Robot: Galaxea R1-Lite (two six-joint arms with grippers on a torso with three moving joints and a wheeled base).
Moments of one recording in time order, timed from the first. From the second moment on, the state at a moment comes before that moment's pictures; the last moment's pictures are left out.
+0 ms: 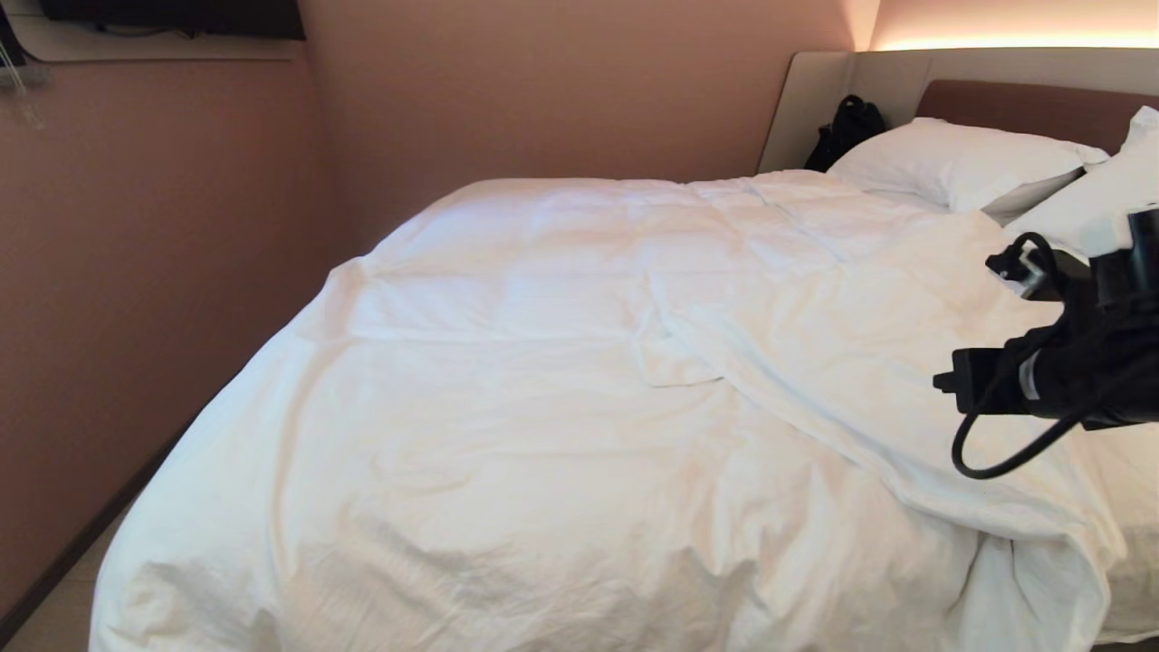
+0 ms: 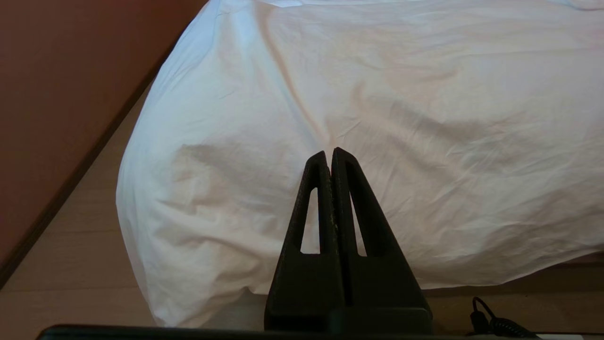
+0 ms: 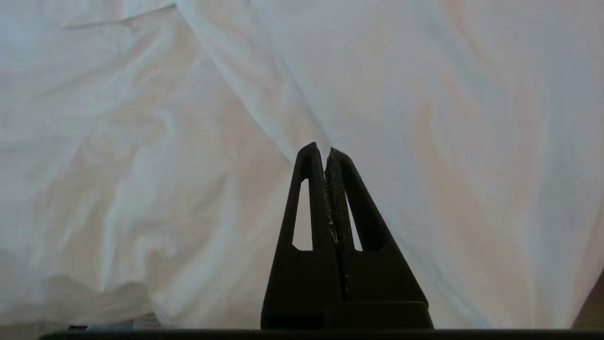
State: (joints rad) left arm 0.01 0.00 0.00 0.02 -0.02 0.05; right arm 0.09 1.51 -1.05 0.14 -0.06 0.07
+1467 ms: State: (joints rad) left arm 0.01 0.00 0.00 0.02 -0.02 0.05; right arm 0.27 2.07 -1.57 0.23 -0.45 -0.06
